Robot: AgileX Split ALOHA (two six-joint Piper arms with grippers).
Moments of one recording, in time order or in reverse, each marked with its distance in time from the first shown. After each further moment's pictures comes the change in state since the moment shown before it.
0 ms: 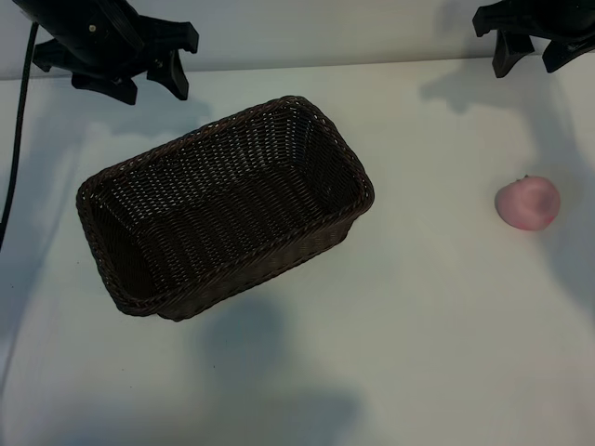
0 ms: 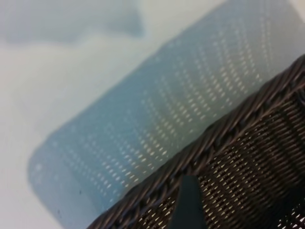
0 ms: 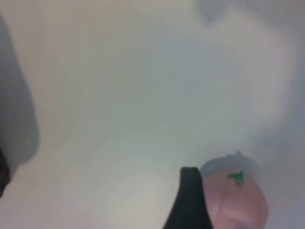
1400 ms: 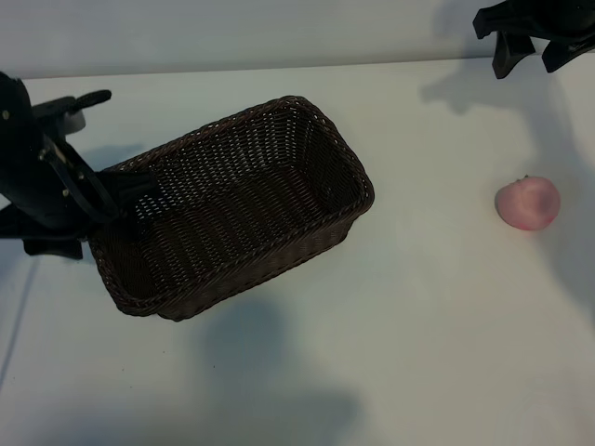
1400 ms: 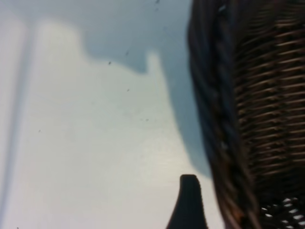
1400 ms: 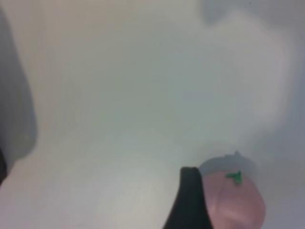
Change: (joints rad) left arm -0.027 -0.329 0.737 0.189 -0.260 -0.454; right arm 0.000 0.000 0.000 0.001 0.002 -0.026
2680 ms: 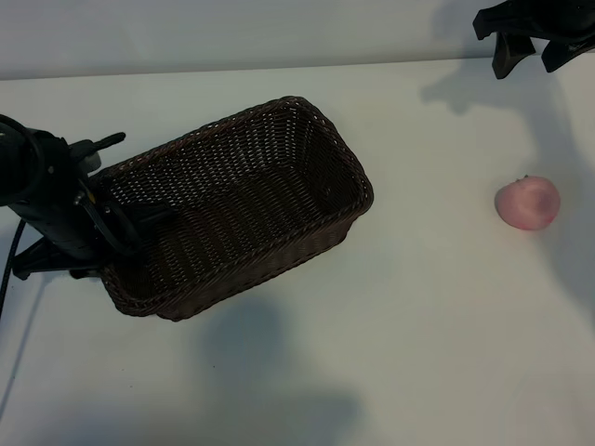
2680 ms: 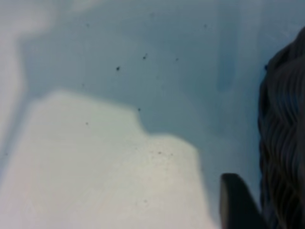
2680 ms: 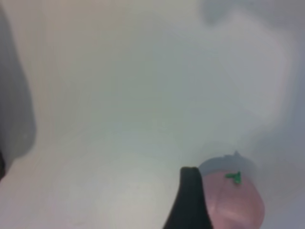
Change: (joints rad) left arm 0.000 0.134 0.109 0.013 -0.241 -0.120; right arm 0.000 0.001 0.000 0.001 0.001 -0.011
